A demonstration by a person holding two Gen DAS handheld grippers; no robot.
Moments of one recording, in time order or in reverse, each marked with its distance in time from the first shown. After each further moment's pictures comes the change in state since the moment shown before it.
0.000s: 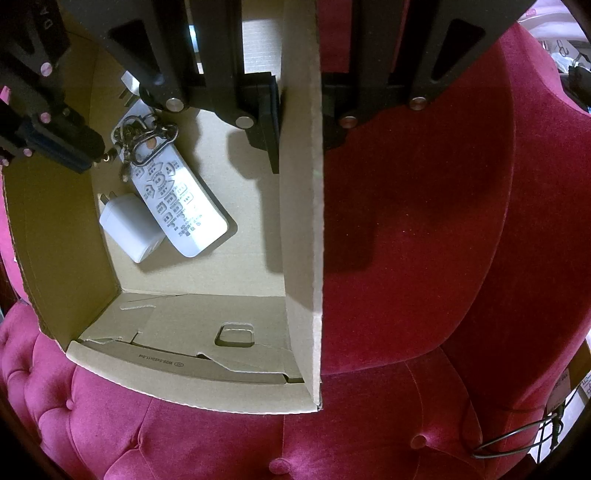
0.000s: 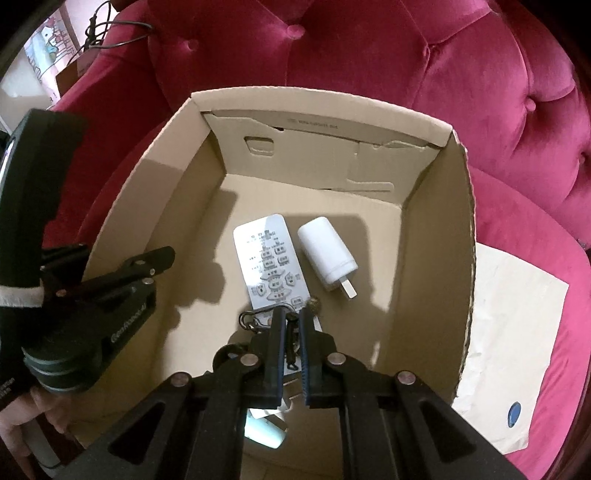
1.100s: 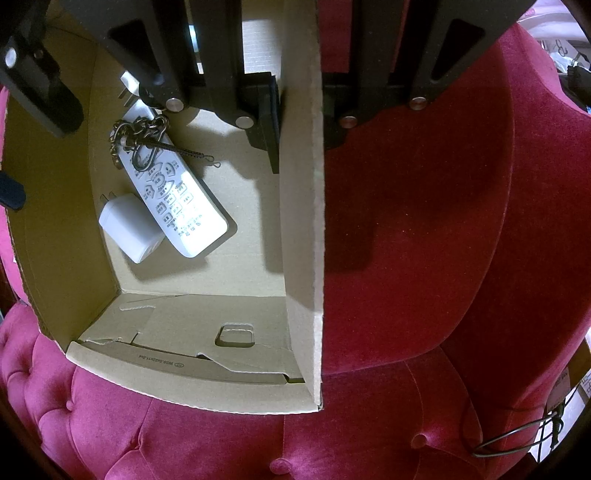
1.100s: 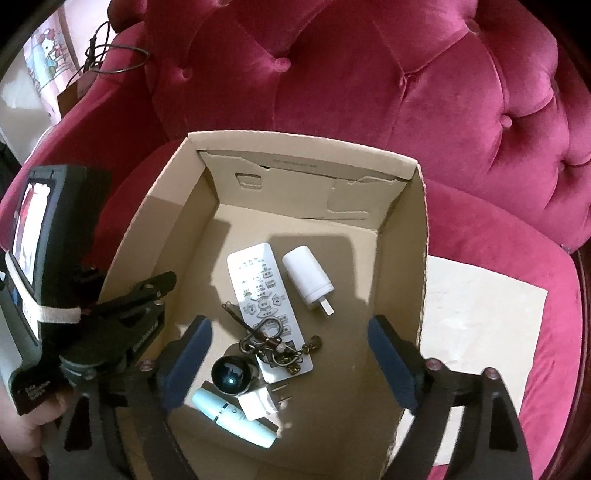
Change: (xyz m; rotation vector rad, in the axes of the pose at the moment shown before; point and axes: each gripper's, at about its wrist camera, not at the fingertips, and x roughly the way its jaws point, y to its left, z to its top) left arm 0.000 0.000 0.000 0.001 0.000 0.001; right arm -0.034 -0.006 0.005 0.026 -0.089 -0.036
